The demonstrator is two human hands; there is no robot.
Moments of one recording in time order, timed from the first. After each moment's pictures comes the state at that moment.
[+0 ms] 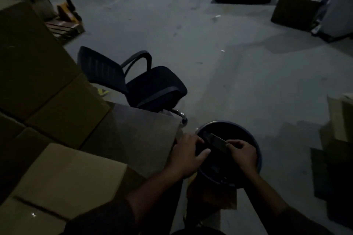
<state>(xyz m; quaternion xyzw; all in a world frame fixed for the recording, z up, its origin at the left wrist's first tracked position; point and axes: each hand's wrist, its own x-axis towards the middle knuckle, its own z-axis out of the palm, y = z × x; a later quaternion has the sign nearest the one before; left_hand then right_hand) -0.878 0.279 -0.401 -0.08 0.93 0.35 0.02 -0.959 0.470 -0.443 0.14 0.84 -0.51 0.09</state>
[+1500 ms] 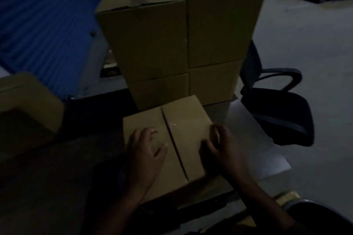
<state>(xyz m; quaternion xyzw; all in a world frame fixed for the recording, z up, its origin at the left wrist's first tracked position) -0.581 0.166 -0.342 -0.60 0.68 0.19 -0.38 -0.825 0.203 -0.334 -0.56 0.71 -0.35 0.23</state>
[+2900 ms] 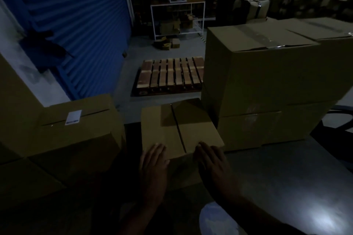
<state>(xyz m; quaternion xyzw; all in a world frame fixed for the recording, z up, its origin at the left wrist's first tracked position) -0.276 0.002 -0.415 -0.56 0.76 -0.05 -0.32 -0.513 0.035 -0.390 -0.79 0.53 -0.27 -0.13</state>
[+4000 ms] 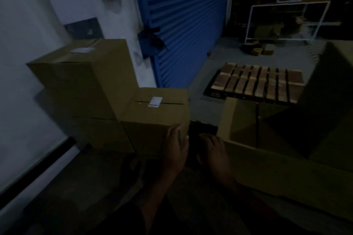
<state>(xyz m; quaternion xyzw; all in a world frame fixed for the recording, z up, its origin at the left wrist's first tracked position) -0.181 -0.028 -0.353 -0.70 0.52 0.04 -0.49 -0.340 -0.062 -0.344 -0.84 0.41 -0.33 0.09</state>
